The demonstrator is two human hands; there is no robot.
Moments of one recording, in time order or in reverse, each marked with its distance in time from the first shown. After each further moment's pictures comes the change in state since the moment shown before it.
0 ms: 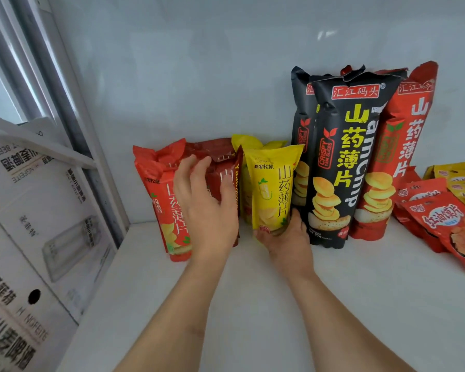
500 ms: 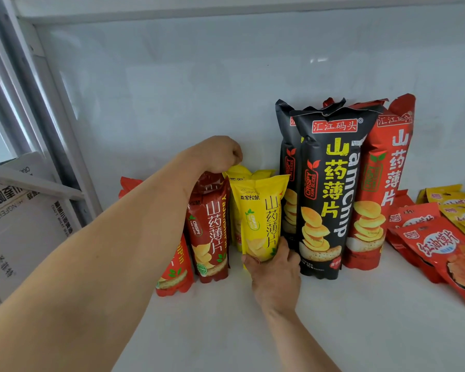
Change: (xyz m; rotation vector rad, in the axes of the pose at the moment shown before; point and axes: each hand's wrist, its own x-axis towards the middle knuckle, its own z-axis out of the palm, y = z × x) left_hand 0.177 0.026 0.084 0.666 -1.052 0.227; right_hand -0.005 -0.008 0.013 -0.042 0.122 0.056
